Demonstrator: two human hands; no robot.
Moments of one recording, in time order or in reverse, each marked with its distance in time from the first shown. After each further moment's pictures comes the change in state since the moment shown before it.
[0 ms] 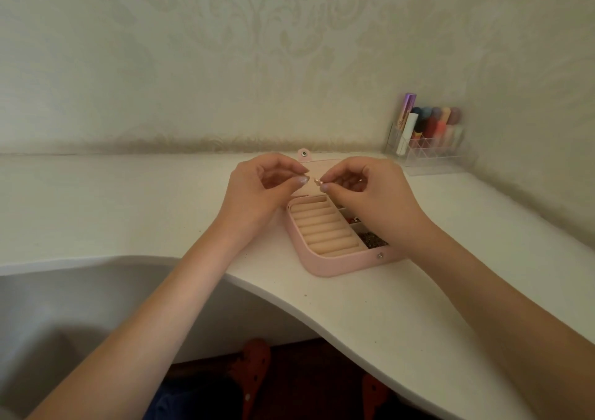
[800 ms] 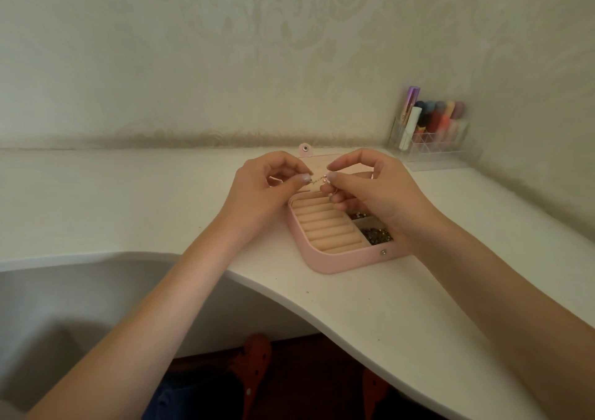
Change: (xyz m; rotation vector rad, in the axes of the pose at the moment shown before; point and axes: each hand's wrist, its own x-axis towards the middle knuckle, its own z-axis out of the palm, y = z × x) left_hand 0.002 -0.007 0.000 0.068 -0.049 0.024; right_hand -0.003 -0.010 -0.001 0.487 -0.040 0.379
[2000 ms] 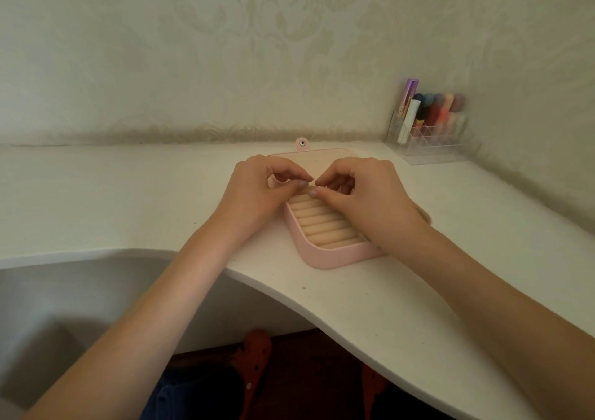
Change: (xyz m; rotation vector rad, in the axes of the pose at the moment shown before) left_hand 0.002 -0.002 0.000 0.323 -0.042 0.062; right_hand 0.005 0.019 0.003 -0.715 0.043 -0.408
